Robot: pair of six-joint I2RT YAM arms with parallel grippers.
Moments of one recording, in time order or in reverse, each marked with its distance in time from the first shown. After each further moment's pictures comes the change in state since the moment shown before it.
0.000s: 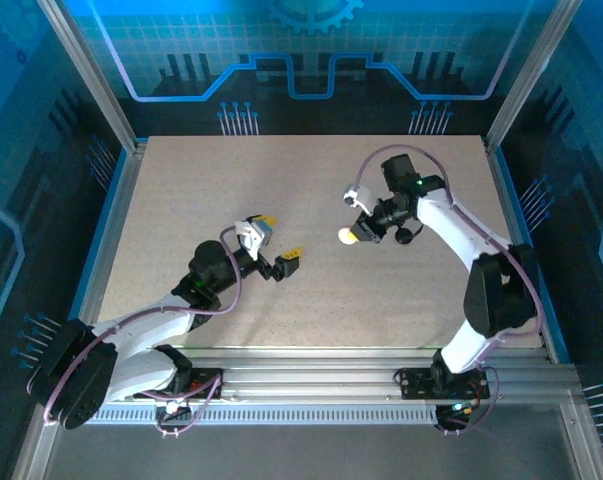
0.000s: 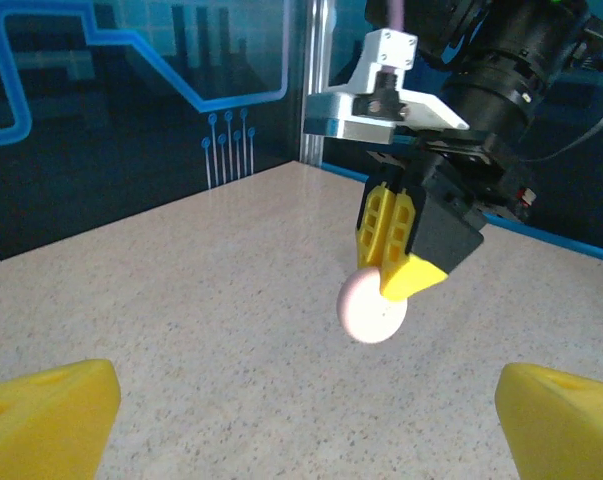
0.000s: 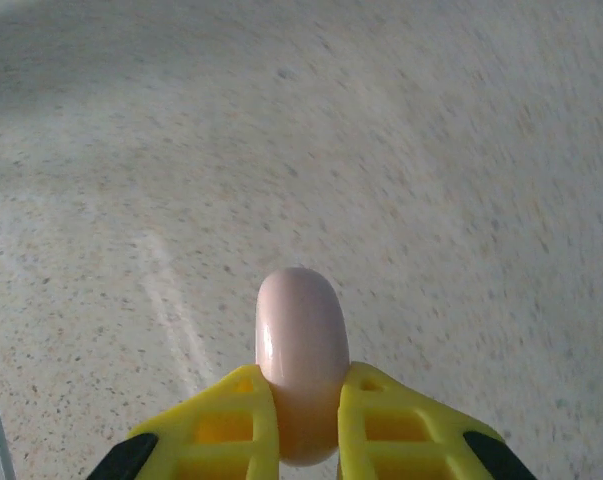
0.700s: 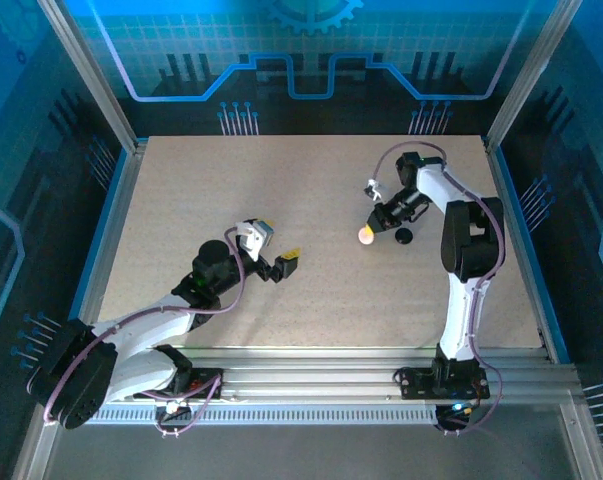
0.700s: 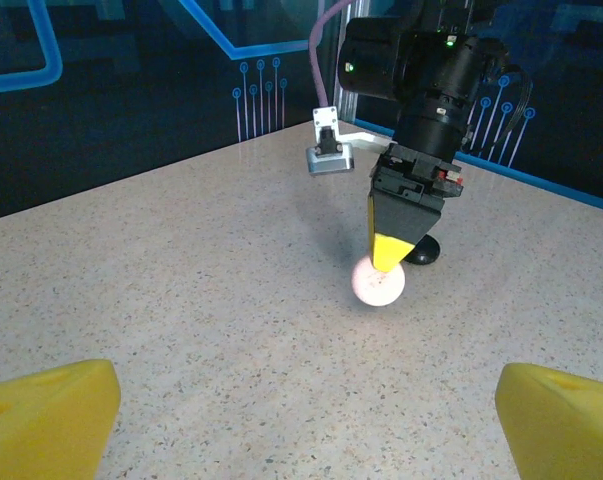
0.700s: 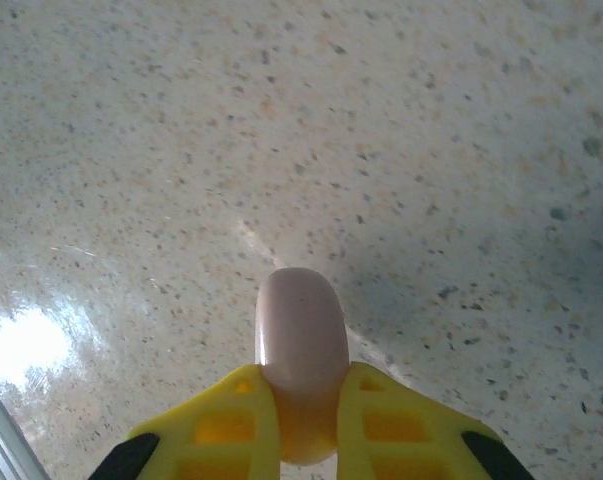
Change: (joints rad) left arm 0.000 0.000 0.000 -0.088 -0.060 0.023; right arm -0.185 0.453 0.311 -0.243 -0.013 0.134
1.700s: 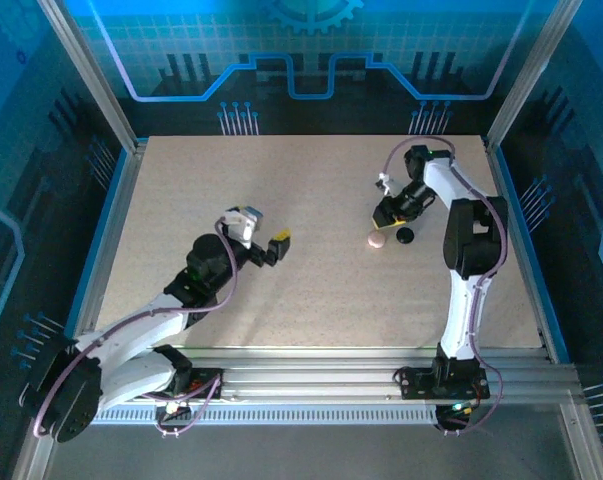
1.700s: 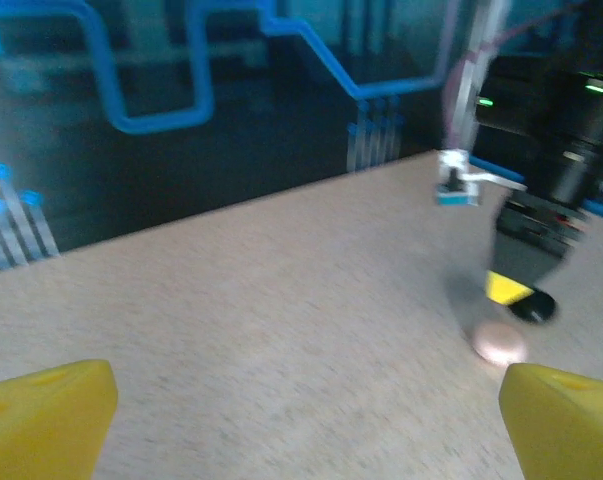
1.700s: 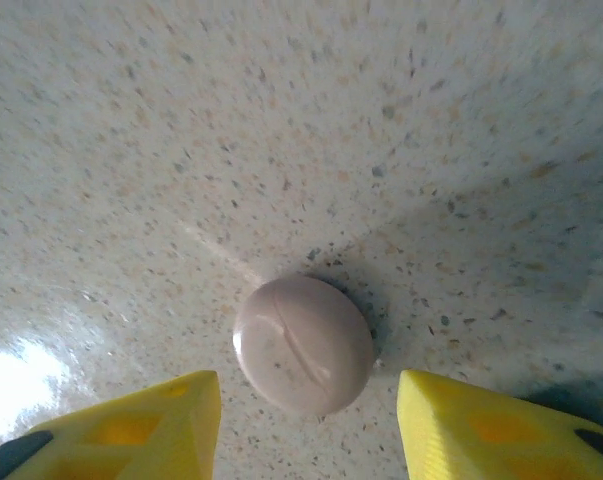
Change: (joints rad) left arm 0.000 -0.103 0.099 -0.155 -0.293 -0.004; right arm -0.037 -0.019 0.080 -0.032 0.116 0.099
